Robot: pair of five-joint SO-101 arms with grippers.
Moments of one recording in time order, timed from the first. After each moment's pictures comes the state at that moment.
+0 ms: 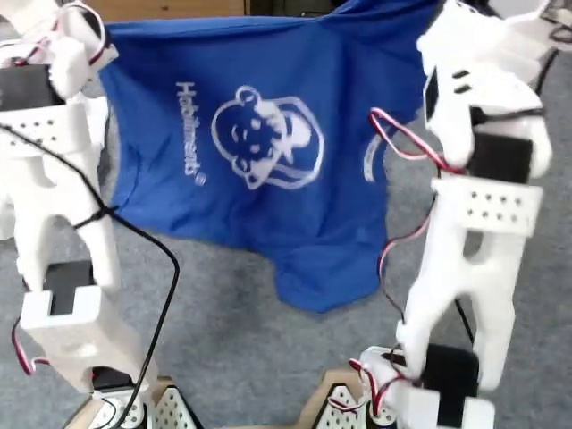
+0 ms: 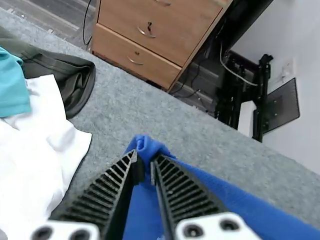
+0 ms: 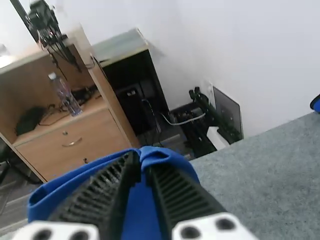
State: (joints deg) left arm -12.0 14.9 -44.7 69.1 13.5; right arm 6.2 -13.3 -9.5 42.5 -28.0
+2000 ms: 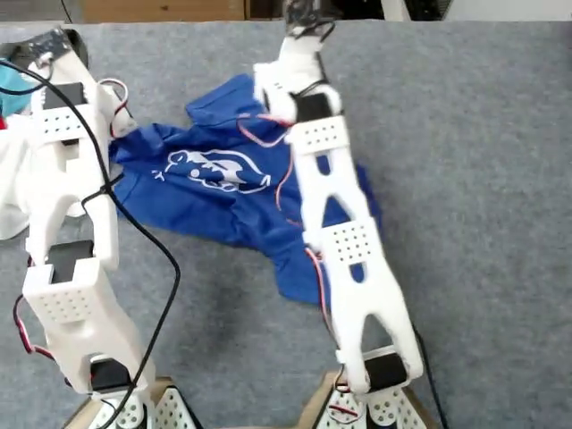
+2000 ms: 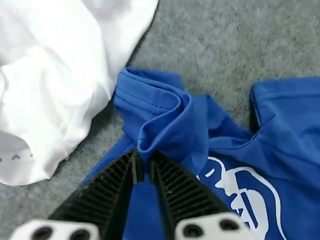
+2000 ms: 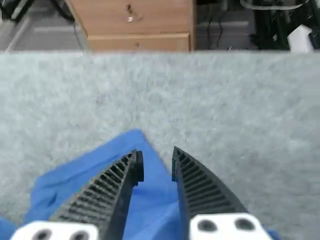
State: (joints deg) left arm -13.8 23.4 -22.6 70.3 13.4; right arm -18.5 79.2 -90.7 55.8 -18.8
